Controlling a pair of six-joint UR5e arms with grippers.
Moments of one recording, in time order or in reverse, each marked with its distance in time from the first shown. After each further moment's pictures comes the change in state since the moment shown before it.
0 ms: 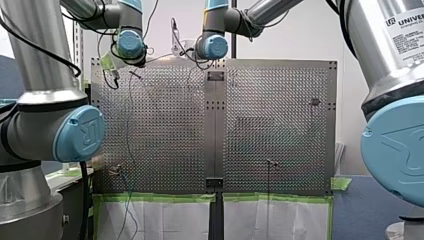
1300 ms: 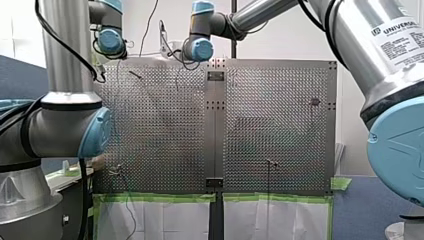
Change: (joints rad) left arm 0.341 -0.074 0.152 0.005 0.293 -0.134; right arm 0.043 0.144 -0.213 0.048 -0.002 -0.002
